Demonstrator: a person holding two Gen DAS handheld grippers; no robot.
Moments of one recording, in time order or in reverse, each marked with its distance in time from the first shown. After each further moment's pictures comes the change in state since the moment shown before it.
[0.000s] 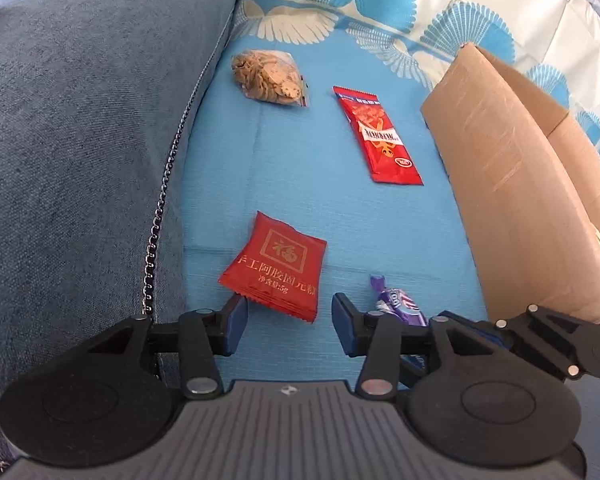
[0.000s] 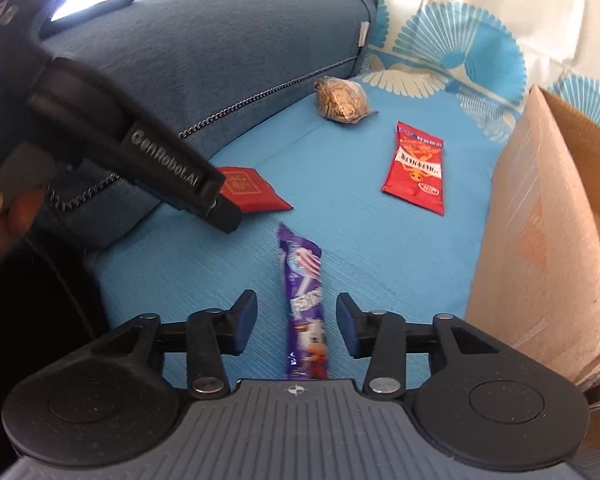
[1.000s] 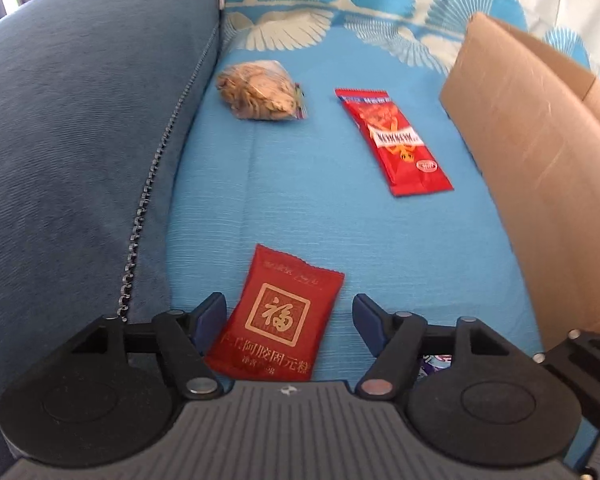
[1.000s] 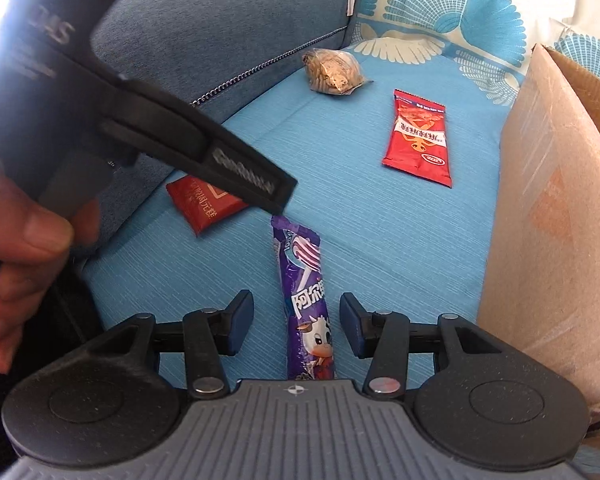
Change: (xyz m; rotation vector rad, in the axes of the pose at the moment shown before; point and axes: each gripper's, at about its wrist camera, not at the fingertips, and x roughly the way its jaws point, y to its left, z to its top) left arm 0.046 -0.031 0.018 0.142 -0.019 0.149; right arm 0.017 -0.009 0.005 0.068 0.069 0.022
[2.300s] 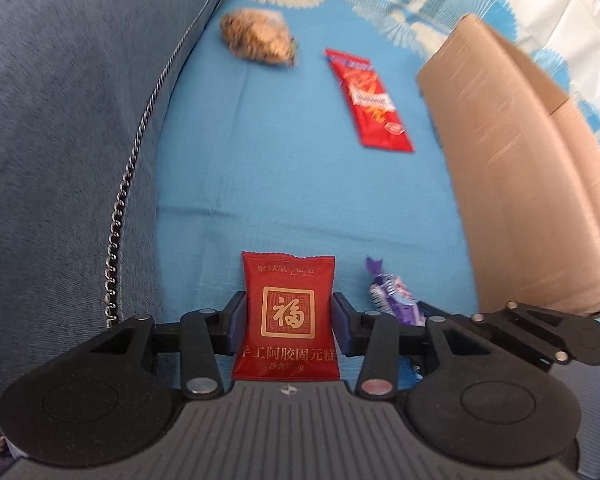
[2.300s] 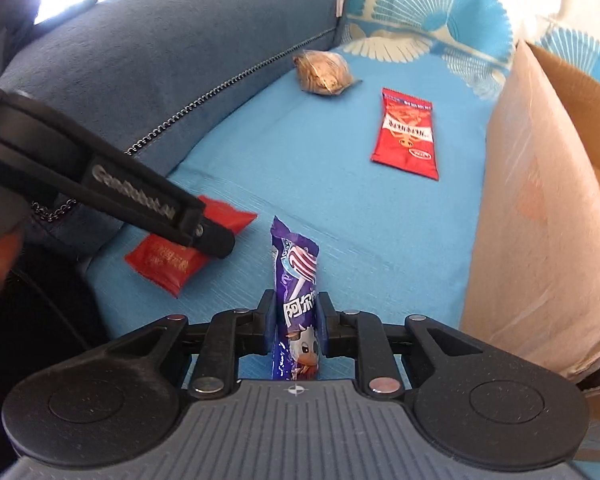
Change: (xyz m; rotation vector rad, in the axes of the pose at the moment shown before) left arm -0.026 0.017 -0.026 -0.144 0.134 -0.177; right arm -0.012 -0.001 -0.002 0.030 0.005 -0.018
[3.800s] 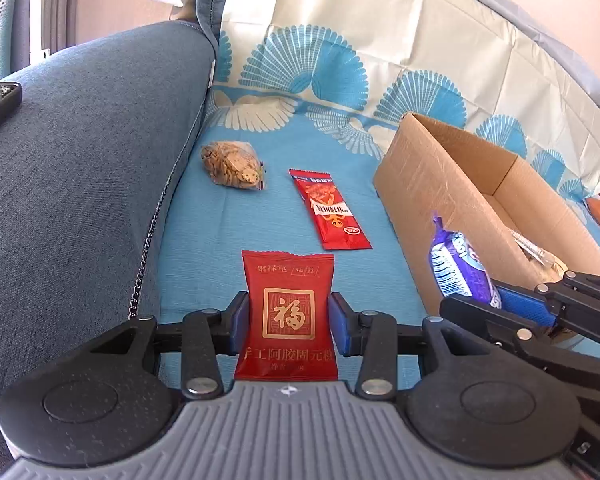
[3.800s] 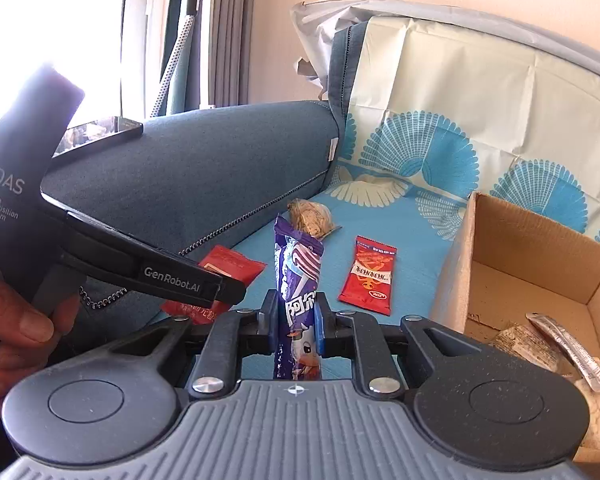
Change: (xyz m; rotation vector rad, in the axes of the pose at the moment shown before) left arm -0.058 -0.011 -0.022 0.082 -0.388 -0.031; right arm -0.088 -0.003 0.000 -0.098 -0.391 -0.036
